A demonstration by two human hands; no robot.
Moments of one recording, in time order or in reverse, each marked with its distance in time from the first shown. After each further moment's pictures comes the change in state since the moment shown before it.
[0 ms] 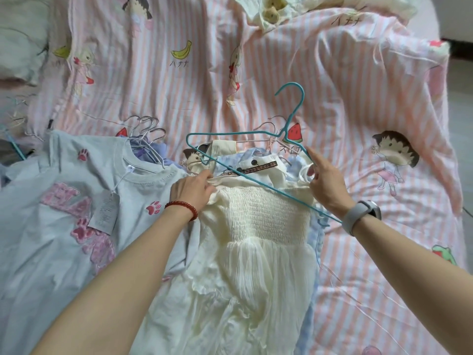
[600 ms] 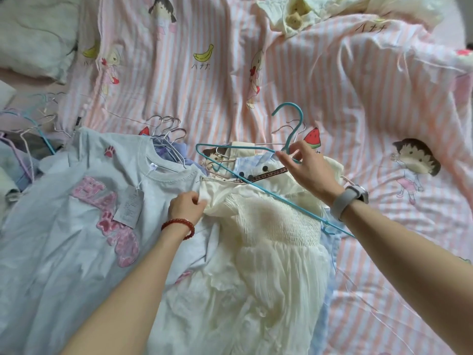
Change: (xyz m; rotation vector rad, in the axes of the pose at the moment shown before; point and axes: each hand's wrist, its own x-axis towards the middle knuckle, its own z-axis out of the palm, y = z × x) left_hand -0.041 -0.038 -0.006 -0.393 -0.057 -0.422; right_hand 0.017 -0.073 0.016 -0.016 -0.109 -0.089
